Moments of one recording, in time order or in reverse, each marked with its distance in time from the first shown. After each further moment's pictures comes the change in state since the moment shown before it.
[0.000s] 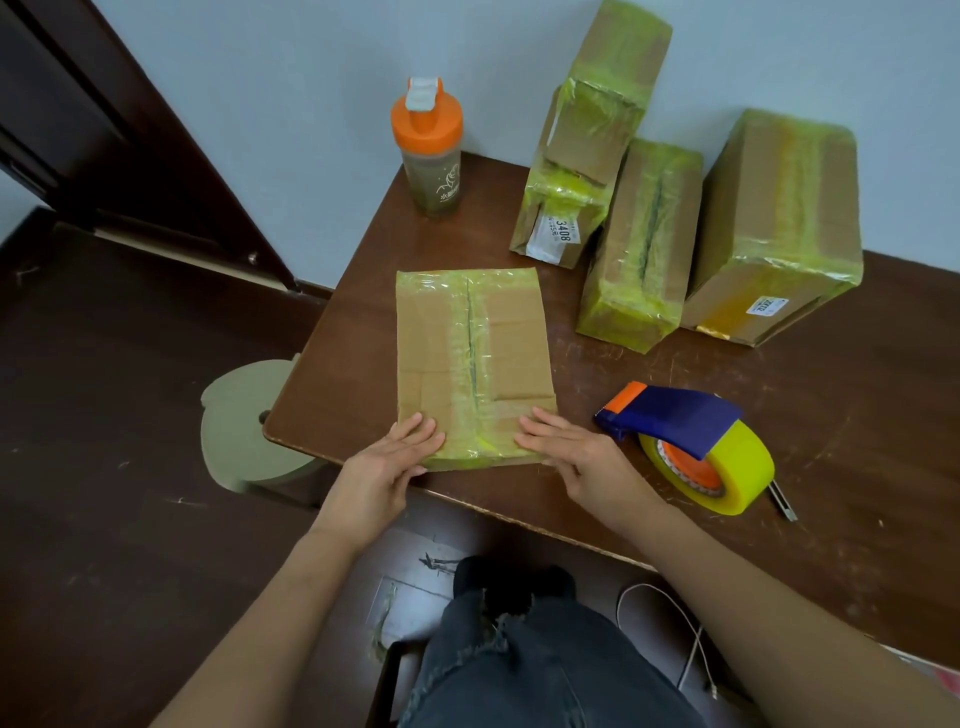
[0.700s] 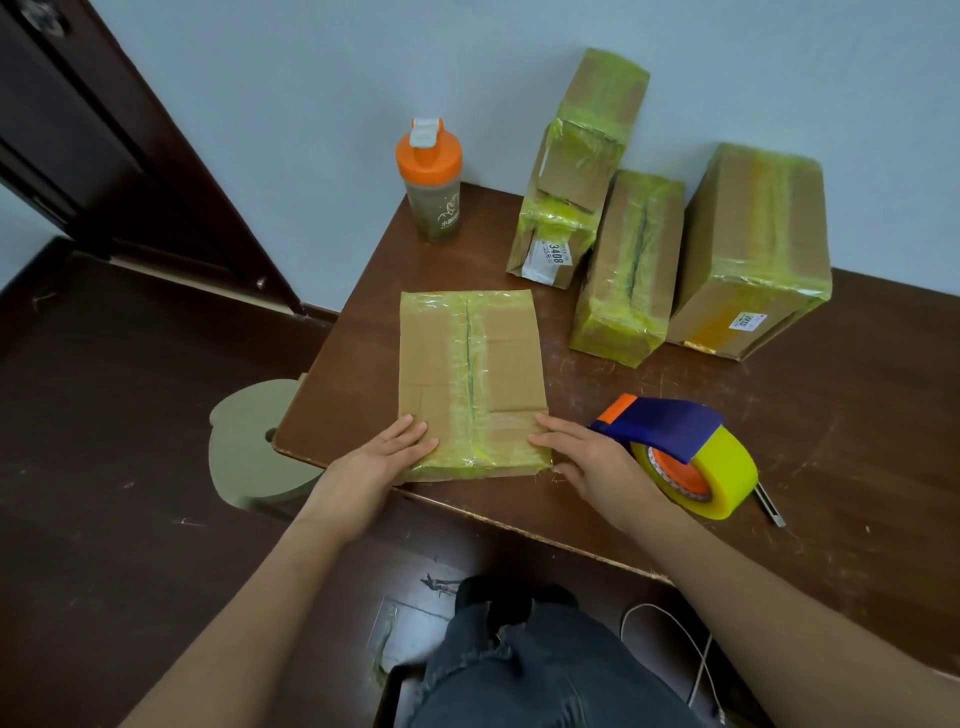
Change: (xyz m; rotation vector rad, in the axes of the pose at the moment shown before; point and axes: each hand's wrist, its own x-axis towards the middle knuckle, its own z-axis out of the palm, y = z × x) left_hand 0.001 -0.016 -0.027 0.186 -0.237 -0.020; right_hand -0.003 -0.014 -0.026 -0.153 -0.083 0.146
